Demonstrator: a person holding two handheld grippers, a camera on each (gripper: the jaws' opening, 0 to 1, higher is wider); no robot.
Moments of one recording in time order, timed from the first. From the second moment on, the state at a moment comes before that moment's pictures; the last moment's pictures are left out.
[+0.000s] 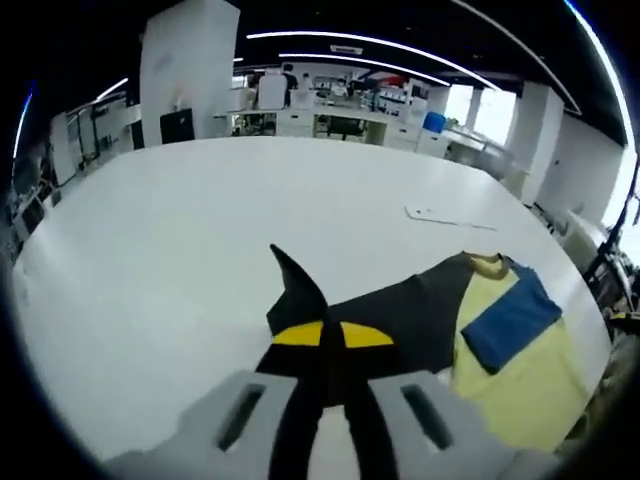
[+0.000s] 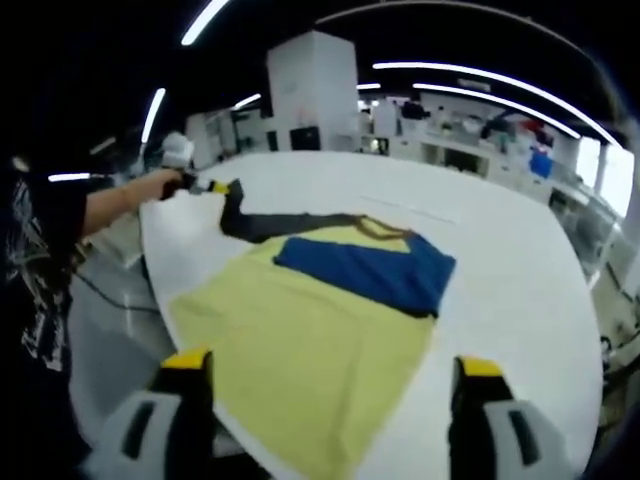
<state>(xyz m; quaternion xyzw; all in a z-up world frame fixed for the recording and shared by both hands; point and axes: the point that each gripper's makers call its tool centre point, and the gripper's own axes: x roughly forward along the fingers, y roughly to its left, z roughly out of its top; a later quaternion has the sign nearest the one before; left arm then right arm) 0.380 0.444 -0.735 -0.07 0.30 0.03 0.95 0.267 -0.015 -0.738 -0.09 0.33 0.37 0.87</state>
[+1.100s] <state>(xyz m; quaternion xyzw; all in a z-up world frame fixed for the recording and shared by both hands) 0.431 0.305 -0.705 -0.07 0.27 -0.11 0.95 0.258 0.005 -0.743 -0.09 0.33 0.39 0.86</state>
